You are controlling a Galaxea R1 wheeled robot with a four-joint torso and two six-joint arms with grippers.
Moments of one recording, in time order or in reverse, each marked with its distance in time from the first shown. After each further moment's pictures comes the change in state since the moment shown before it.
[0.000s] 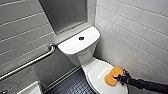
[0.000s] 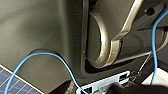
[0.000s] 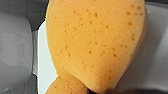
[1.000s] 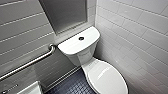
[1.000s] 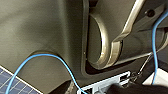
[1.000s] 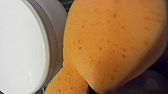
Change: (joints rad) left arm -0.003 0.000 0.000 0.004 0.000 0.001; right arm -0.528 -0.250 0.156 0.022 0.308 0.002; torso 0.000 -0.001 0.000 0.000
